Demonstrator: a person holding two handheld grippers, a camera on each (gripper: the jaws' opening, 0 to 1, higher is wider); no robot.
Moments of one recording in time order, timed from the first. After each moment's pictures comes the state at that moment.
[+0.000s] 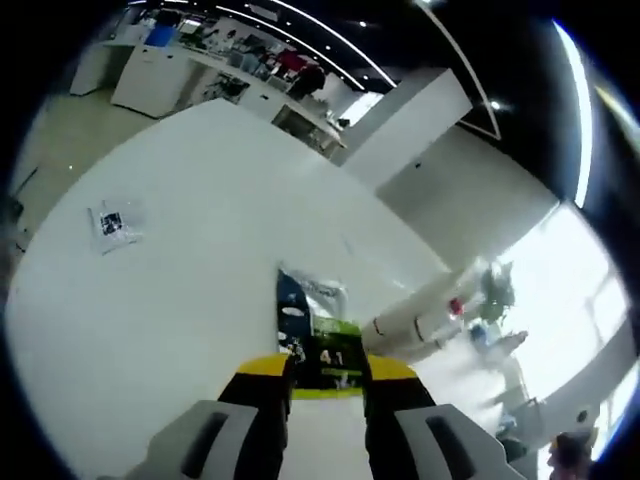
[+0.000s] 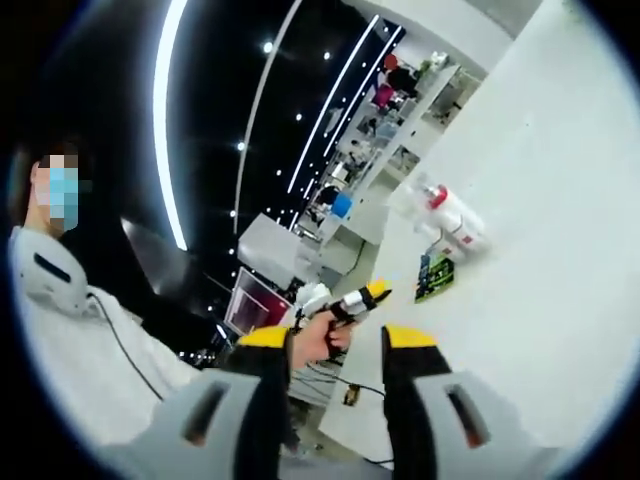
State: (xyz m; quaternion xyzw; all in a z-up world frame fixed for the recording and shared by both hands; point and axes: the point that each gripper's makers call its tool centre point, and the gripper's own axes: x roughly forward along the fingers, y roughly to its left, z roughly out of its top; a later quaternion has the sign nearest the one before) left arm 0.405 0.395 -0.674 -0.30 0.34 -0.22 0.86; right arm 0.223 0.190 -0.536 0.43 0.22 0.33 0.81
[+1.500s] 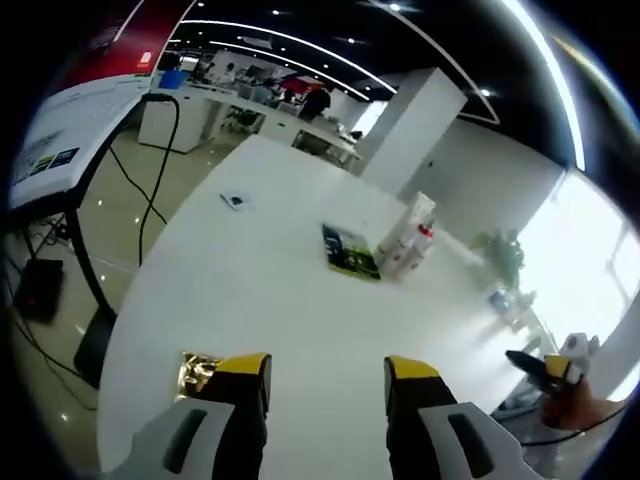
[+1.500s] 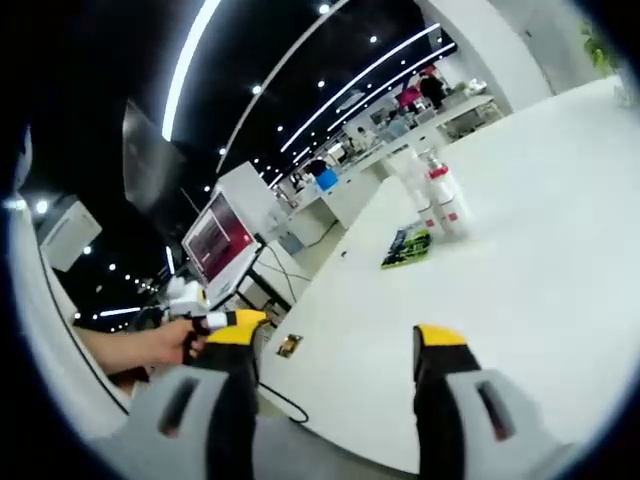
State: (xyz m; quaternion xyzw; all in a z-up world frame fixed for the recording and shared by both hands) left arm 0.211 0.485 -0.657 -0.20 0.34 -0.16 0.90; right arm 0.168 0.217 -0.603 0.25 0.24 0.32 0.88
